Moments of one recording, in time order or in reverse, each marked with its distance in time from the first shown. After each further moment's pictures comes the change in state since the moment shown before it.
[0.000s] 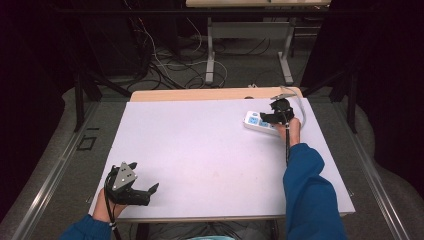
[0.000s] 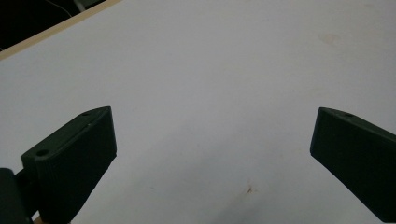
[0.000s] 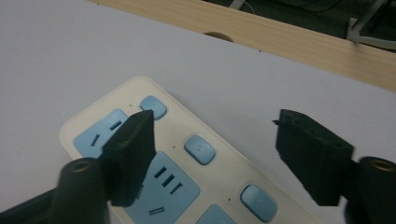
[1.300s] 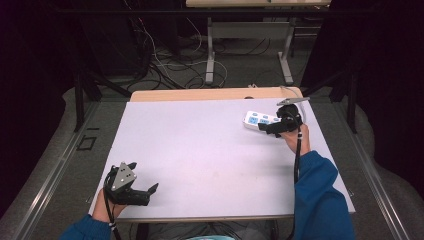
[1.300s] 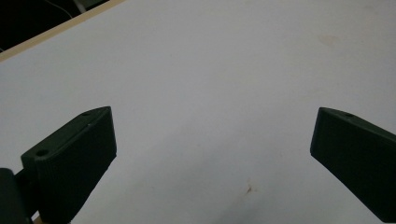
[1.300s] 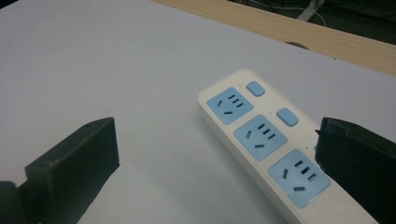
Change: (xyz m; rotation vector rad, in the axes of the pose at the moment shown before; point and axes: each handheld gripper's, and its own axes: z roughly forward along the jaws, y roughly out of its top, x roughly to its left) left arm 0.001 0.000 -0.001 -0.005 0.002 0.009; right arm 0.024 -0.006 -0.079 -0.020 0.267 -0.055
